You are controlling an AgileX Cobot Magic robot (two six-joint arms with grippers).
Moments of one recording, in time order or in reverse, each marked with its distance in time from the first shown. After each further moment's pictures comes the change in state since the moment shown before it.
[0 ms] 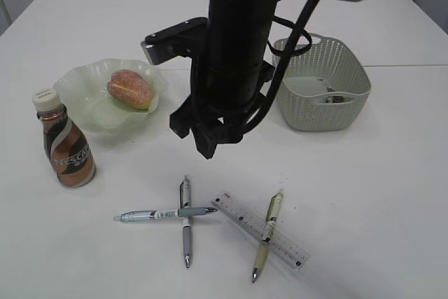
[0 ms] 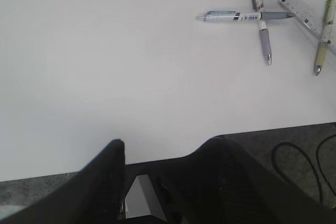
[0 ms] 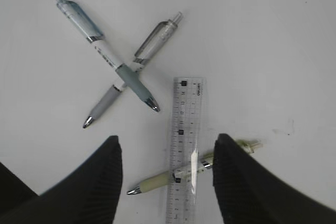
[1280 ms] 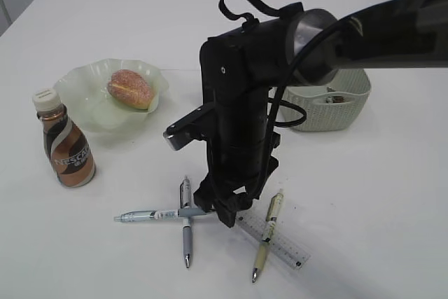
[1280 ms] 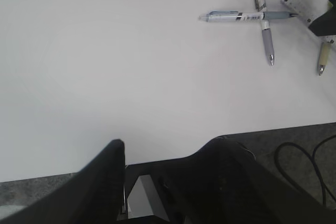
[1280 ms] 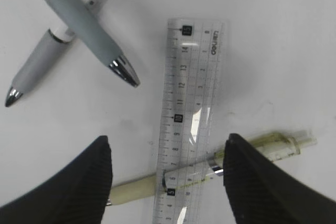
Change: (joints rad) left arm 0.000 0.000 0.000 0.008 0.000 0.003; right arm 0.000 0.126 0.189 -0.026 -0.103 -0.030
